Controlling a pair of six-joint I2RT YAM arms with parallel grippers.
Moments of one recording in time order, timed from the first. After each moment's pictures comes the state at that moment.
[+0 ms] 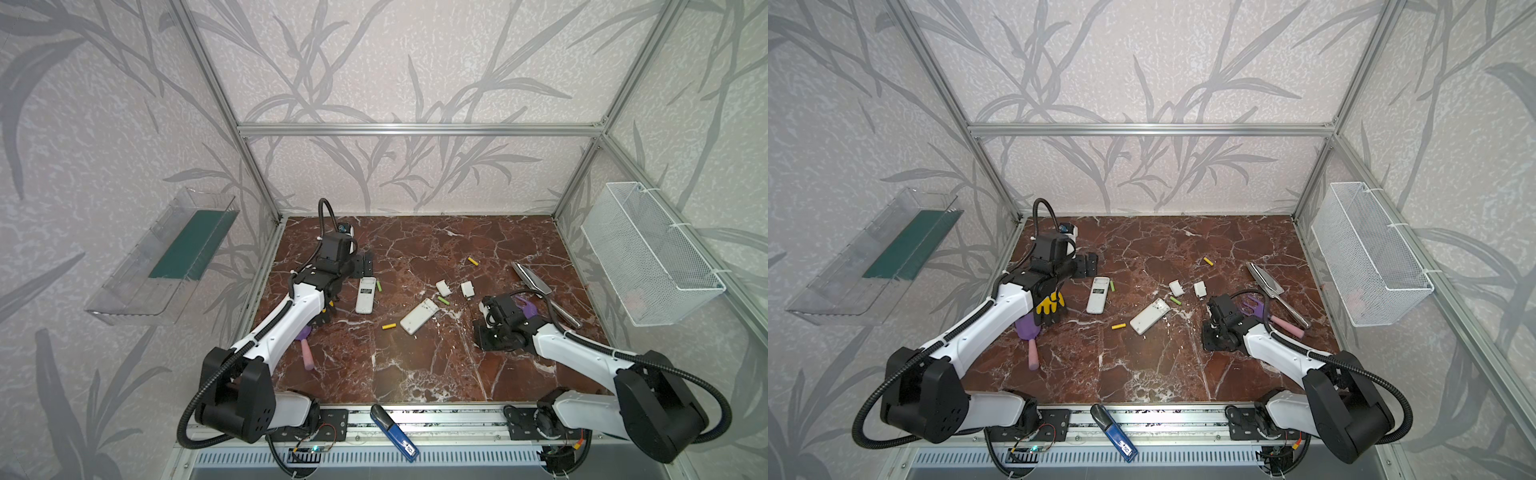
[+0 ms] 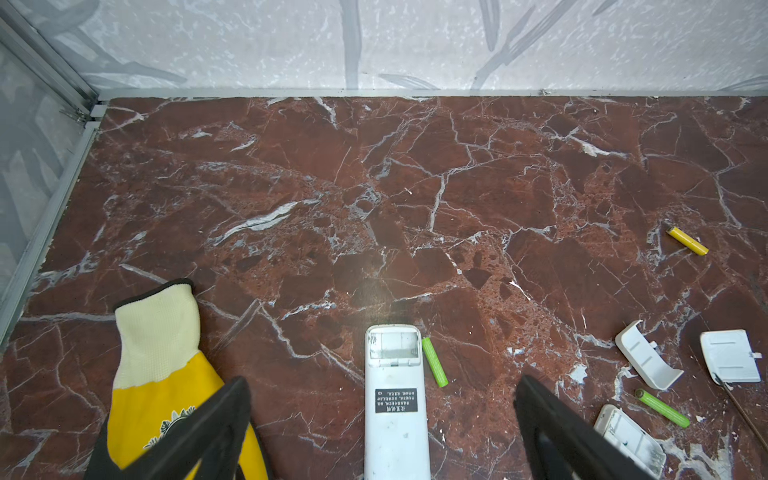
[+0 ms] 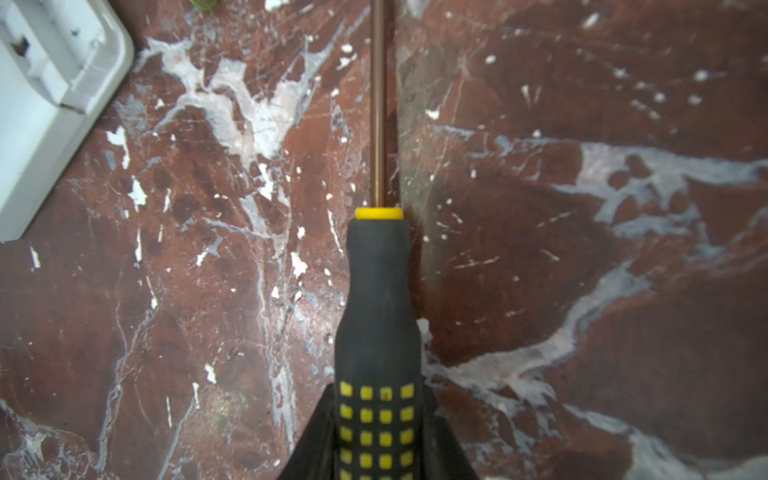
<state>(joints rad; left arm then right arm) -0.27 1.34 1.00 -0.32 -0.12 -0.21 0.49 1.26 0.52 -0.40 -0.12 0.44</state>
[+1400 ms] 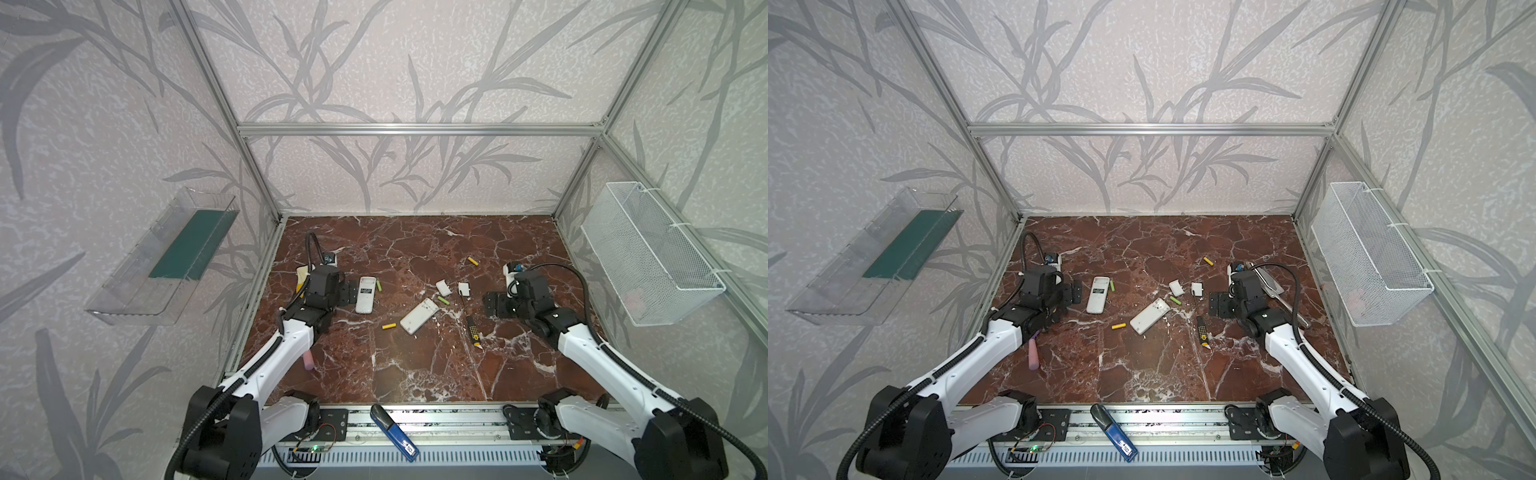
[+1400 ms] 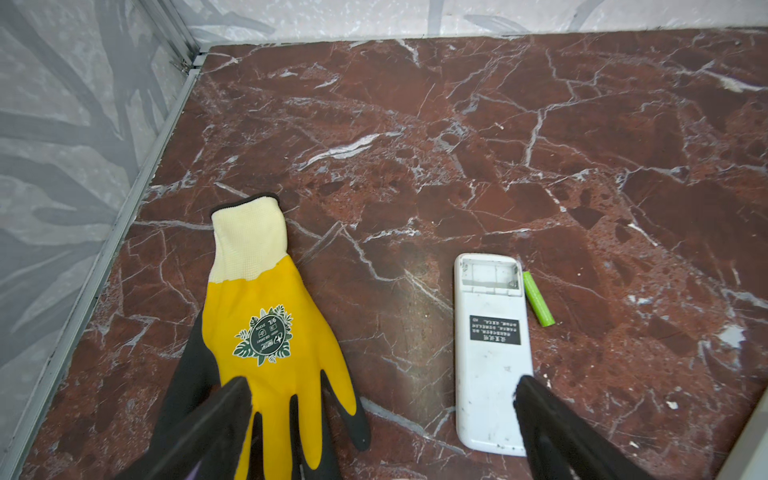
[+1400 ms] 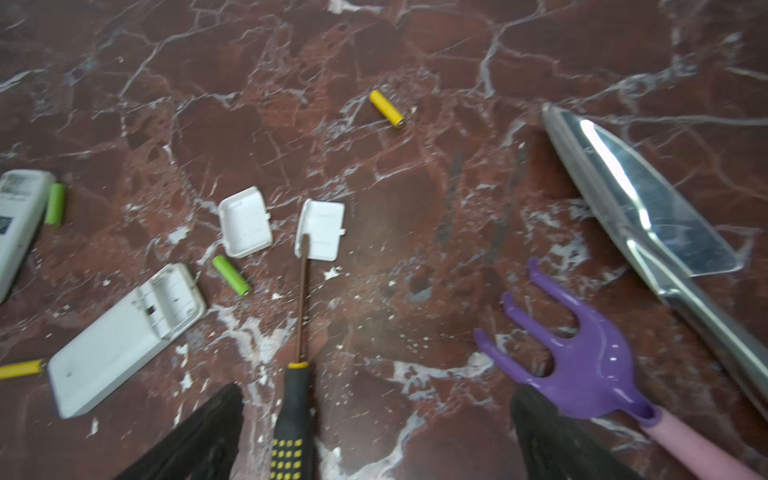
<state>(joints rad) -0.23 1.14 0.62 -0.14 -0.27 -0.15 0.26 1.07 0.65 -0.35 0.08 0.23</state>
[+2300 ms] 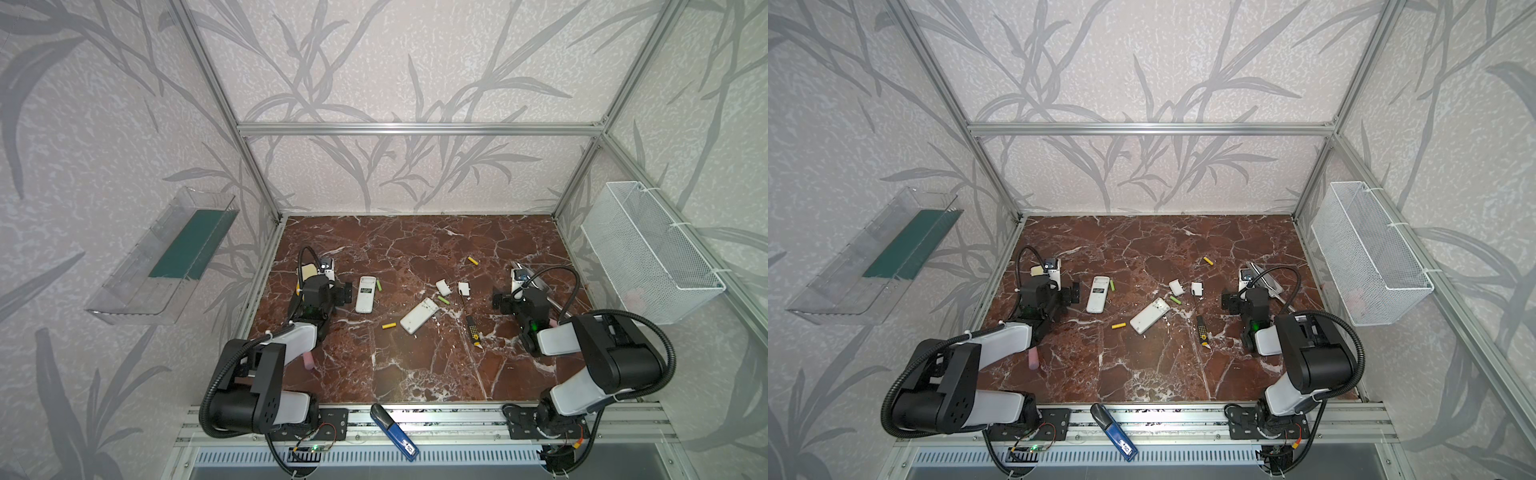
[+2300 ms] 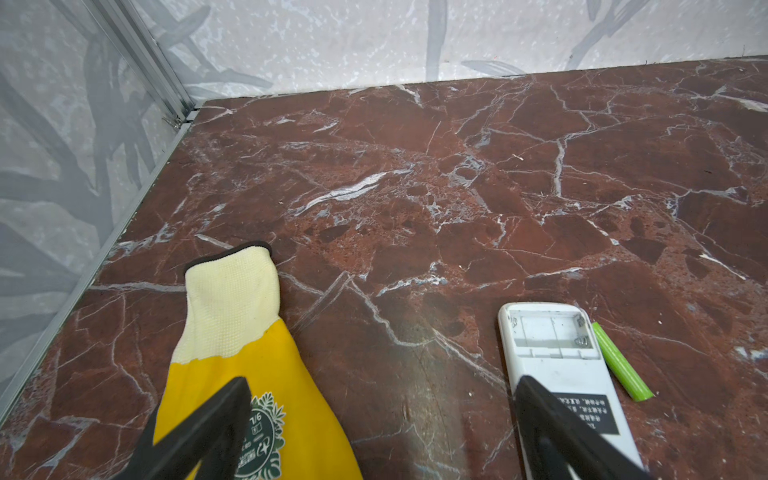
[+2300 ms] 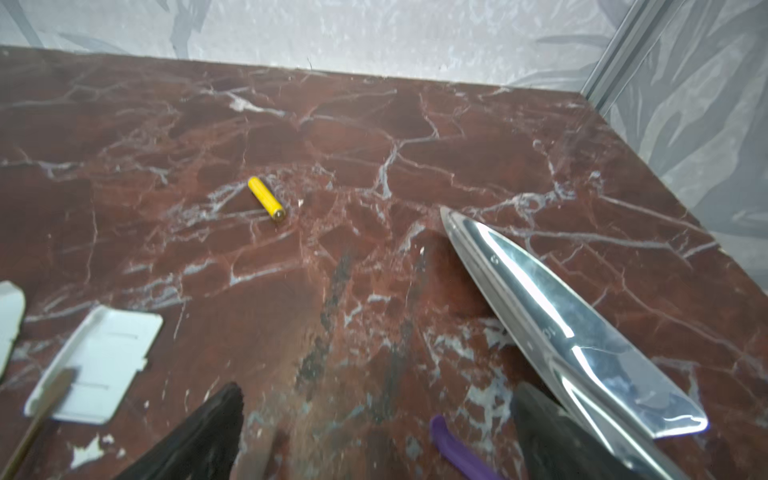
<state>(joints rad) -0.09 1.38 0.43 0.48 -0.11 0.00 0.10 1.59 0.27 0.91 0.10 -0.02</state>
